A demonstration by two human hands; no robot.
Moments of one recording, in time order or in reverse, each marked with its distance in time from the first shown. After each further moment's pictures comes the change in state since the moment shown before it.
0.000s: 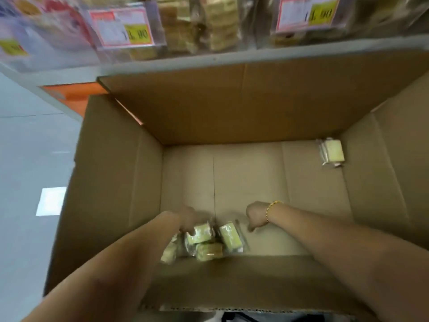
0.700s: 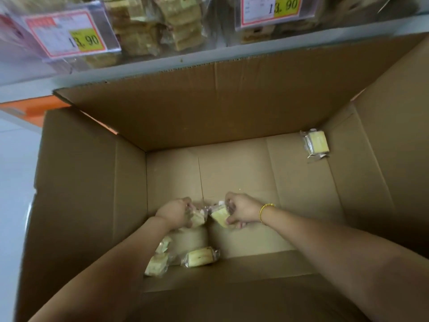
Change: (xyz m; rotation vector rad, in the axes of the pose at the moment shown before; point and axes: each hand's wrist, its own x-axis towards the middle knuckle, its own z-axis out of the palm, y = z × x) left_hand 0.013 0.008 -0.016 -0.154 0.278 0.130; right_hand 0.004 0.009 0.006 0.779 0.223 -0.143
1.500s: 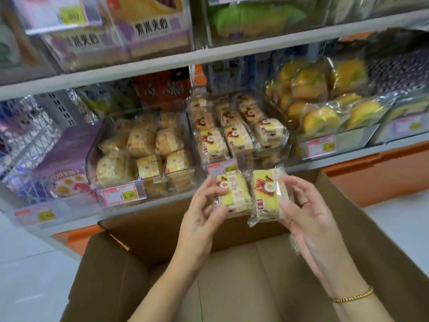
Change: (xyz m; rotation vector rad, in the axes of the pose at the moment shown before) left_hand -0.199 0.190 -0.165 -1.073 0.674 1.009; right_hand -0.267 -0.103 -0.131 1.064 0.696 -0.996
